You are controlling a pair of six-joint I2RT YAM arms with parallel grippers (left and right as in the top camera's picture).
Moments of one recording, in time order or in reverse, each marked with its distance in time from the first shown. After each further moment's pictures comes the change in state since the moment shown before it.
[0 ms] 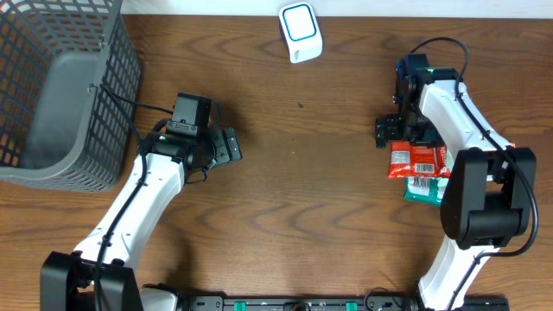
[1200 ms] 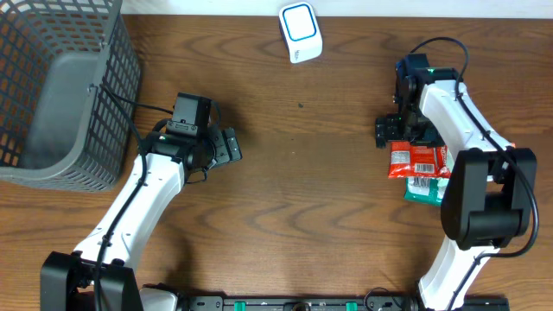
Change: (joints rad) left arm 0.000 0.000 0.000 0.000 0.000 0.000; right arm 0.005 -0.020 -0.004 0.002 -0.001 0.000
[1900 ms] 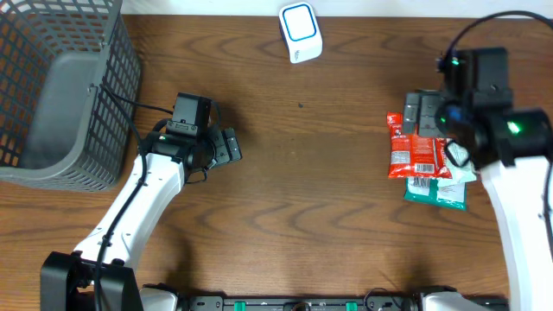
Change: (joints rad) left arm 0.000 0.000 0.000 0.000 0.000 0.000; right arm 0.037 -0.648 -0.006 0.001 -0.002 0.000
